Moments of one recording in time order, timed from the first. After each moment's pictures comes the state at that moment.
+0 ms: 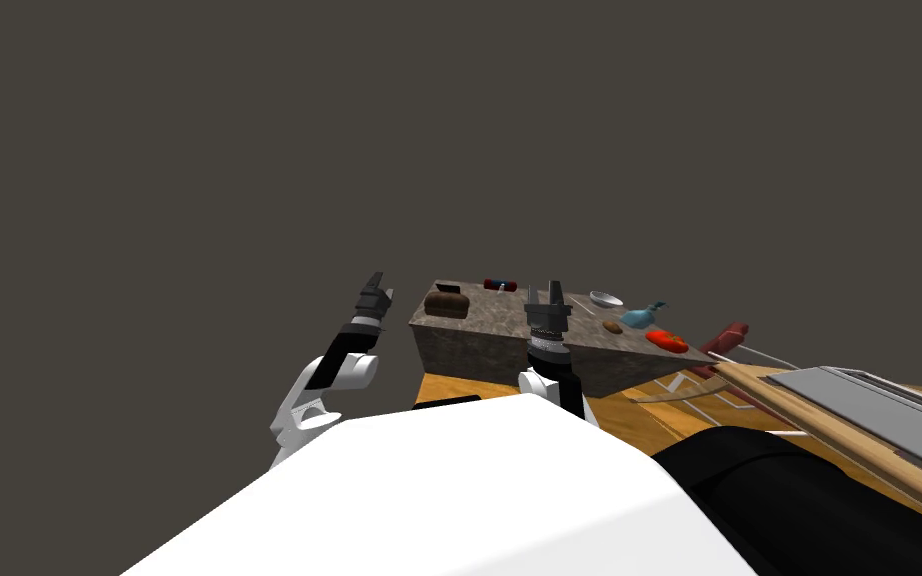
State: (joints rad) left arm 0.19 0.18 -0.04 -2.21 0.00 0.03 0.09; right arm 0.53 -0.05 0.02 -2.38 -0.07 -0.54 0.01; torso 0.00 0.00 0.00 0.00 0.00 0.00
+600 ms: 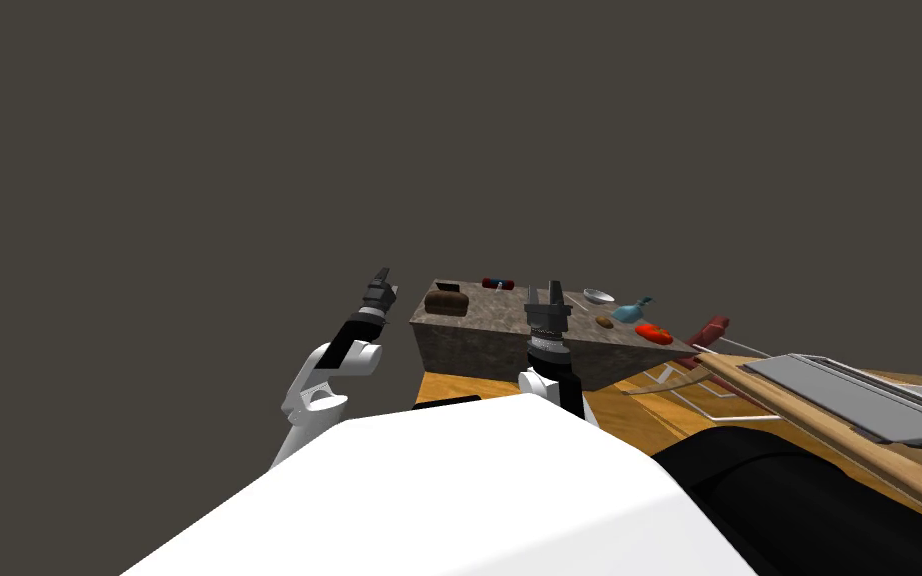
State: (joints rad) left arm 0.09 0.20 -0.05 -2.20 -0.02 0.20 0.12; right arm 0.53 -0.05 0.02 -2.38 -0.07 -0.54 0.01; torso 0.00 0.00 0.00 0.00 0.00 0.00
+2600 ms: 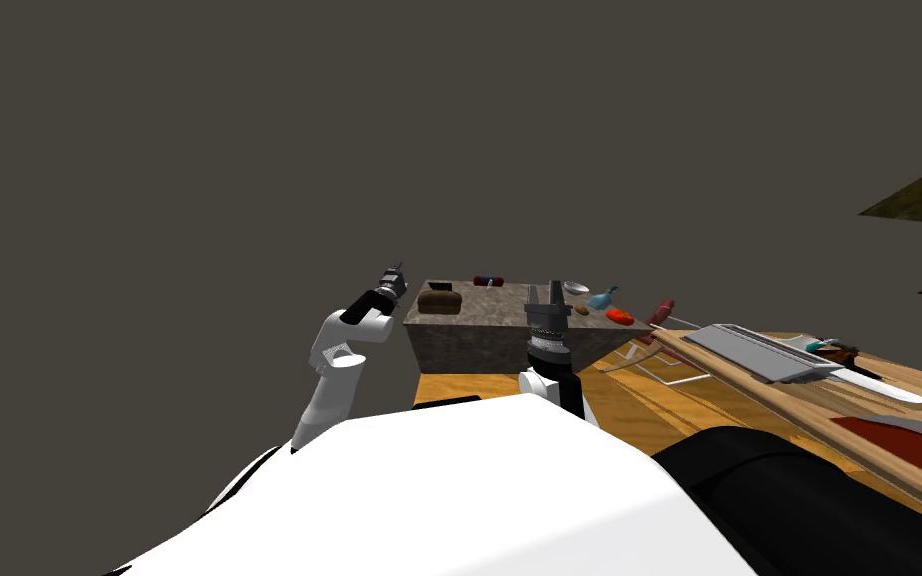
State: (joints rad) left arm -0.21 0.19 -0.06 -2.16 -0.06 0.72 0.25; right arm 0.53 -0.05 0.02 -2.38 -0.07 -0.54 0.01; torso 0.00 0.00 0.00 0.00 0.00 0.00
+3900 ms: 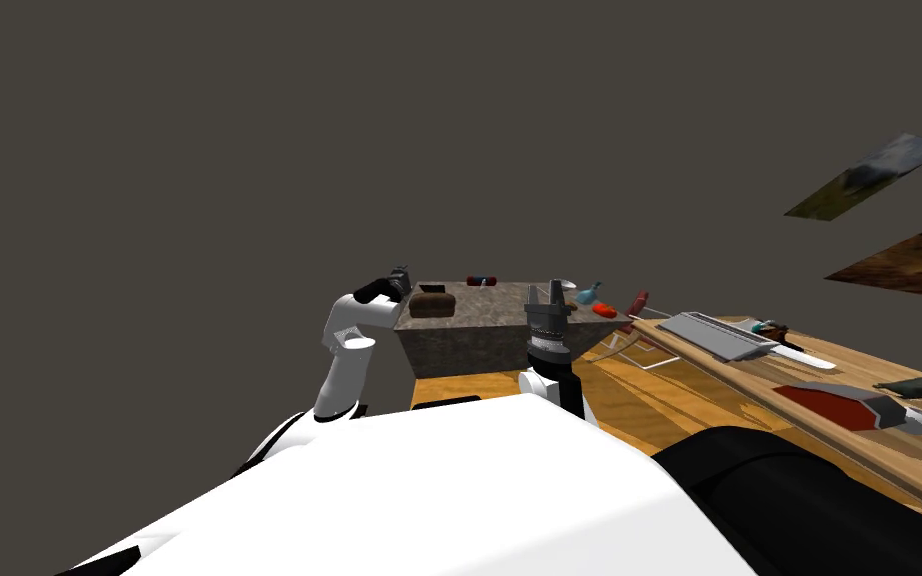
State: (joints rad) left arm -0.36 0.17 -0.06 -2.11 -0.06 1.04 0.34; right arm 0.53 -0.05 0.02 -2.38 -0.07 -0.54 0.01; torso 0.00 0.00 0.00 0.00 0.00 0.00
